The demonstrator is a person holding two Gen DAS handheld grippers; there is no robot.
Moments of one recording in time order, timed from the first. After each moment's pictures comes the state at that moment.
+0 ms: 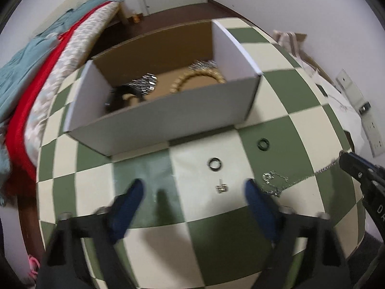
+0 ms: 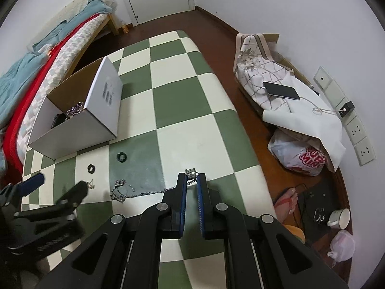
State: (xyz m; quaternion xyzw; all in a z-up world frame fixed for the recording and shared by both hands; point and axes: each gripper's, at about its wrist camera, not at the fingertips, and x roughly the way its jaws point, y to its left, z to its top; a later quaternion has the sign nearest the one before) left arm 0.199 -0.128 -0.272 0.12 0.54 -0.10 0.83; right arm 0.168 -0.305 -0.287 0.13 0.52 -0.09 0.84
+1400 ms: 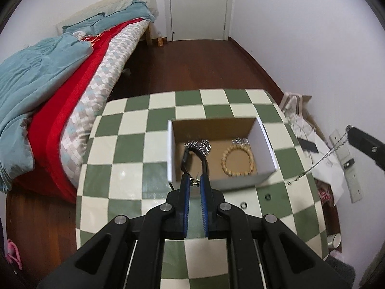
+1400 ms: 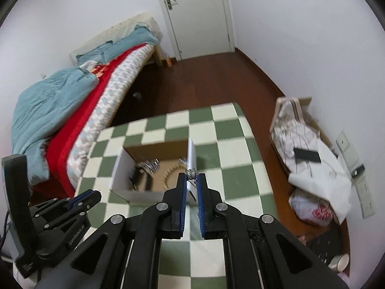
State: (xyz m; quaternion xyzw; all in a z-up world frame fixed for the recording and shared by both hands) left arm 0.215 -0.027 -0.137 0.02 0.47 -0.08 0.88; right arm 0.189 -0.242 -0.119 0.09 0.41 0.01 0.91
